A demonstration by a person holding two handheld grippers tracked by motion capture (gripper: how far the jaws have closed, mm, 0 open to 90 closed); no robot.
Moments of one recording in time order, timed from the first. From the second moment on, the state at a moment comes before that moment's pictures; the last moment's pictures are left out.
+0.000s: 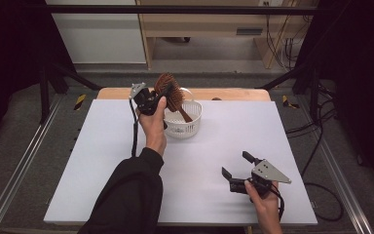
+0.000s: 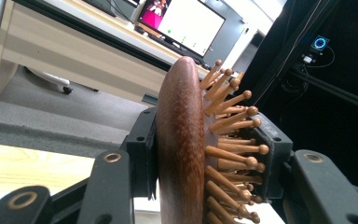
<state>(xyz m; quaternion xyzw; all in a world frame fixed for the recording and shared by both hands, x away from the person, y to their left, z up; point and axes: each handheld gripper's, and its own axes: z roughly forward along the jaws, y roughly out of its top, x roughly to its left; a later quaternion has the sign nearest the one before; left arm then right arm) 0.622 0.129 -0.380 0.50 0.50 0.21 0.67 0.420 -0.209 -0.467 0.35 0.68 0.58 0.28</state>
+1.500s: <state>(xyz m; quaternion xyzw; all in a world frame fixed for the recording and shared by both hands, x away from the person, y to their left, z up) 0.617 0.137 -0.392 0.54 0.50 0.20 0.65 0.422 -0.210 -0.464 0.36 0.67 0.59 0.29</state>
